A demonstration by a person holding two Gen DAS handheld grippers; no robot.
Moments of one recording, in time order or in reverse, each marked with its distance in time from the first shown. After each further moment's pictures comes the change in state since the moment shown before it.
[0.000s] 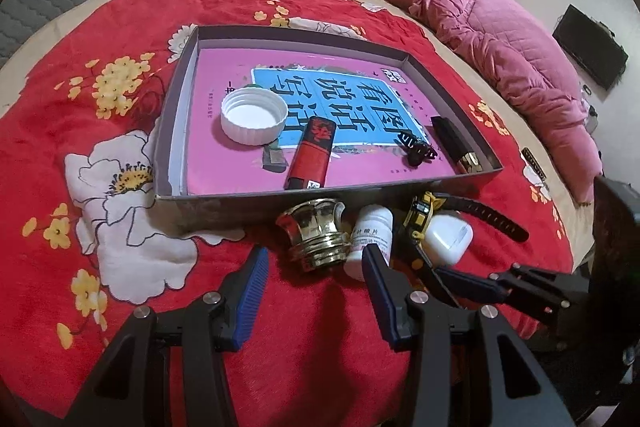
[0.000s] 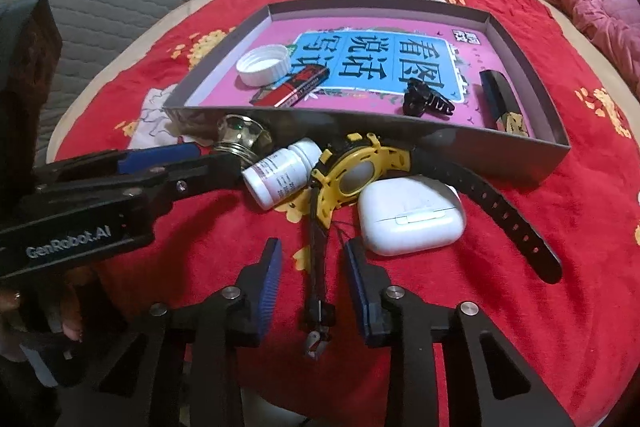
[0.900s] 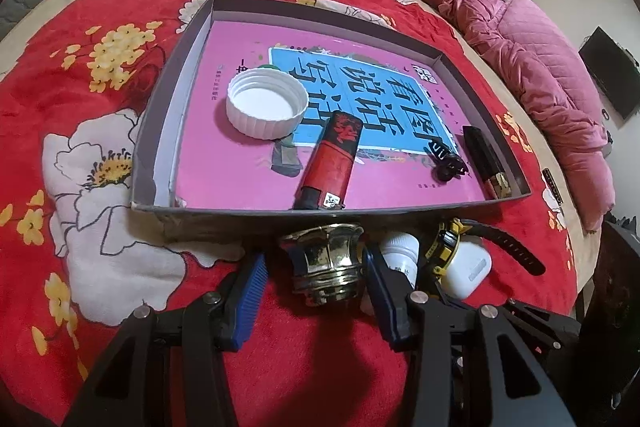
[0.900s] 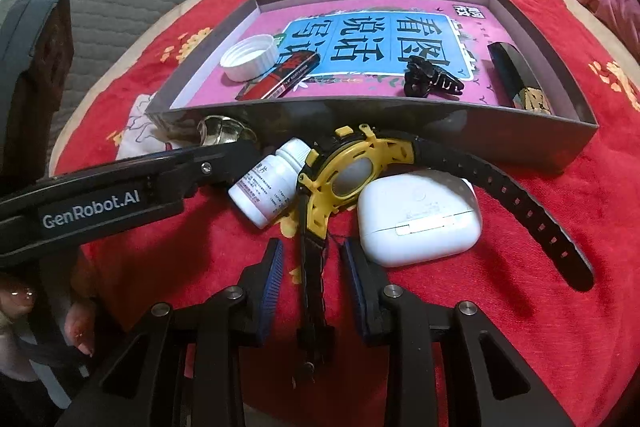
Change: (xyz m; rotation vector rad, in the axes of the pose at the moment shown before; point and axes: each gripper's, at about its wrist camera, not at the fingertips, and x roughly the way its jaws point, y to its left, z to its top) left arm 0.032 0.007 0.014 -0.109 0.055 0.022; right arm 0.019 -0.014 0.004 0.073 0.016 0.061
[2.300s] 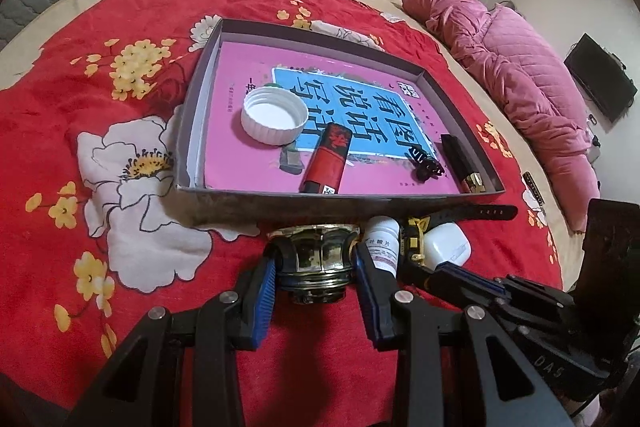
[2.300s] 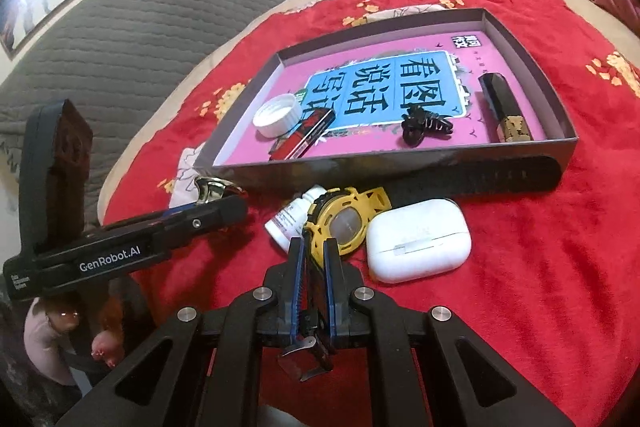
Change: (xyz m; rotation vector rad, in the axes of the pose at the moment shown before) left arm -0.037 0.006 -0.014 0.013 -0.064 -0.037; right arm -0.035 -0.013 0.000 0.047 -0.130 0.166
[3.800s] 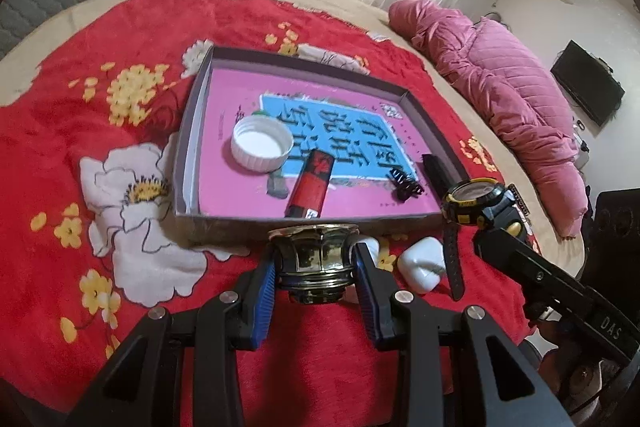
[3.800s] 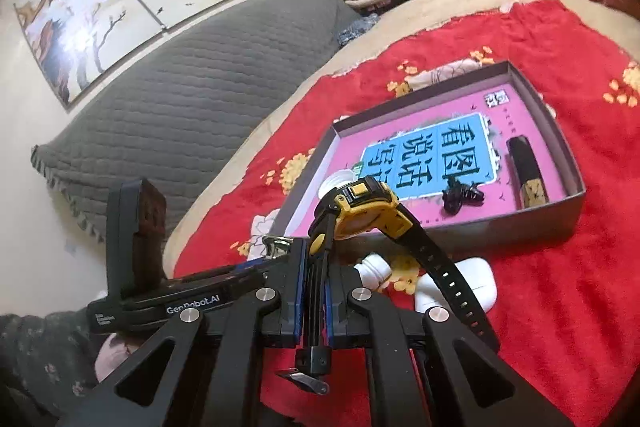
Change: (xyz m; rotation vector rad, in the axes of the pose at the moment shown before) left arm -0.016 -0.007 0.006 0.023 -0.073 -0.038; right arm -0.050 -0.004 0.008 0.056 -0.233 0.222
